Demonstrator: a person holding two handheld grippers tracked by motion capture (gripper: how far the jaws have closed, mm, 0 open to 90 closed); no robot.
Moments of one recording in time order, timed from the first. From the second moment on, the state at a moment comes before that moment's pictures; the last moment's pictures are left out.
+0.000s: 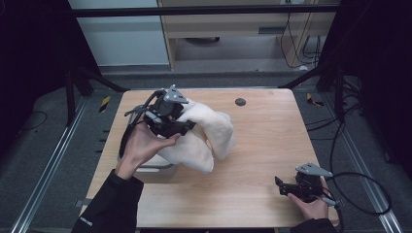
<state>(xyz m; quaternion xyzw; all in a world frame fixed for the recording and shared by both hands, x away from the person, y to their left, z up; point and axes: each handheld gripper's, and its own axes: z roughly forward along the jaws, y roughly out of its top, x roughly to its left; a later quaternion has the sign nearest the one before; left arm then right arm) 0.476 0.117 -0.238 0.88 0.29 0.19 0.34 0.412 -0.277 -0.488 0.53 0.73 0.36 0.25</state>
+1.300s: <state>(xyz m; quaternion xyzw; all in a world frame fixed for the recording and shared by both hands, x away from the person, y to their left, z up) 0.501 0.037 -0.315 0.90 0.24 0.14 0.34 0.411 -0.278 -0.488 0.53 0.73 0.35 0.25</state>
